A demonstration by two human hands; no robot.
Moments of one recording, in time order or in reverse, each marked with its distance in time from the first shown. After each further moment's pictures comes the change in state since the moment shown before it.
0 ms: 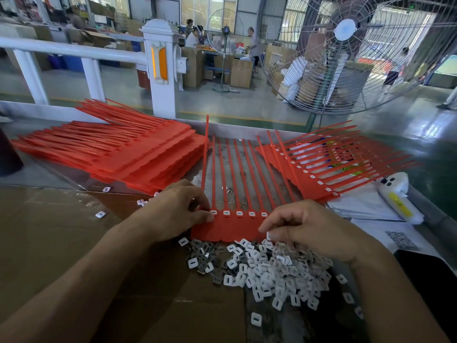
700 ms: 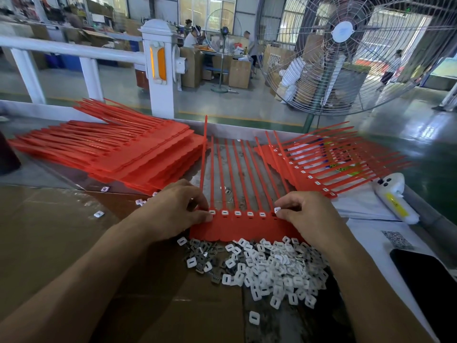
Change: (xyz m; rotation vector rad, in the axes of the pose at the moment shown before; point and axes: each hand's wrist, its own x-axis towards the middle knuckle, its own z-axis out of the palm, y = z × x) left_hand -0.002 0.000 -0.001 0.002 -0.020 -0.012; right_hand 0.019 0.018 0.010 -0.137 0.525 0.177
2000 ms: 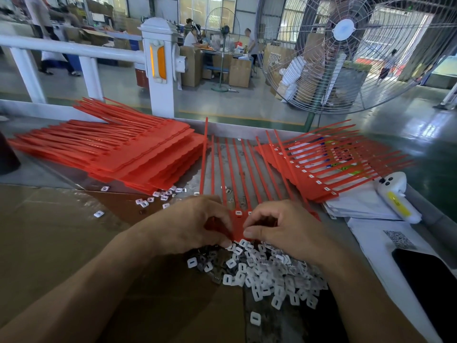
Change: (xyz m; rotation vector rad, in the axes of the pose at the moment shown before) left_hand -0.010 0.031 0.004 -0.108 -0.191 0.299; right_hand -0.016 -0.031 0.013 0.001 -0.347 -0.270
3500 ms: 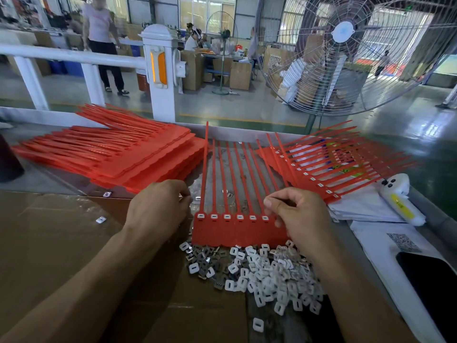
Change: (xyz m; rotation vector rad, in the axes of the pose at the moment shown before) left_hand -0.004 -0.023 -0.008 0.339 0.586 -0.501; right_hand 0.004 0.001 0.003 0.321 0.491 0.228
